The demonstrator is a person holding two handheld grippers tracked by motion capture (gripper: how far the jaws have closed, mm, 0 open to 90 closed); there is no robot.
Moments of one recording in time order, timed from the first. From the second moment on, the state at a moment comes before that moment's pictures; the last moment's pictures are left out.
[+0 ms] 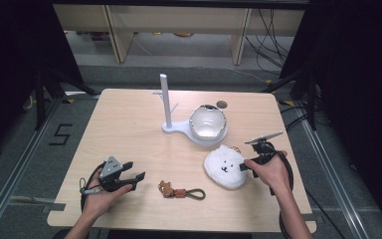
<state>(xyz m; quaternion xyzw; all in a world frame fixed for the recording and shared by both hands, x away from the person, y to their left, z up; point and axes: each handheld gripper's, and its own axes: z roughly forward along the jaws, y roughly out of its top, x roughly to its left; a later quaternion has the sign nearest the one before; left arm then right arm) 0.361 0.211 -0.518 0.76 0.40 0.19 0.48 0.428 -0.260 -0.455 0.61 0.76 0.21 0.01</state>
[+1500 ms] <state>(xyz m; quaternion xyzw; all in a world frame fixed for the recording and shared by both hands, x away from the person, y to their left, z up) 0.361 0.211 -0.521 0.76 0.40 0.19 0.47 0.457 -0.242 -0.464 0.53 0.83 0.14 -0.03</state>
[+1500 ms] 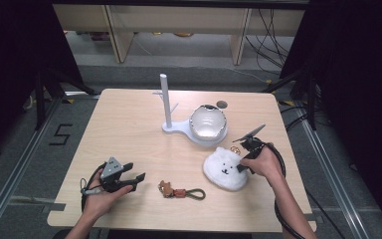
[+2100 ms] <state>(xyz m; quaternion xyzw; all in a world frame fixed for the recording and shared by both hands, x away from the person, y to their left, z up) 0.361 0.210 -0.522 0.76 0.40 0.19 0.48 0.441 -0.233 -0.420 0.50 0.85 0.13 0.03</state>
